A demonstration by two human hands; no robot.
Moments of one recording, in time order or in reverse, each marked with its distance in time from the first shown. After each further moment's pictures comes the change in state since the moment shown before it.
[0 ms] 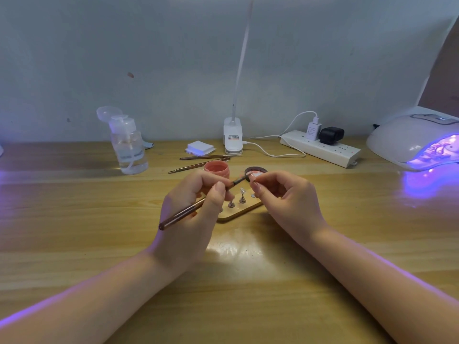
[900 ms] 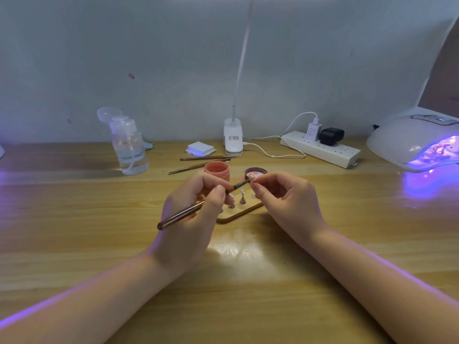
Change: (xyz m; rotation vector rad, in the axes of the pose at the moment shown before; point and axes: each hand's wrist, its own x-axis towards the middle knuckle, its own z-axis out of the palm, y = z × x) left_hand 0.000 -0.001 -0.002 -0.031 -0.033 -0.027; right_hand 0.000 0.000 0.000 -0.008 0.001 0.012
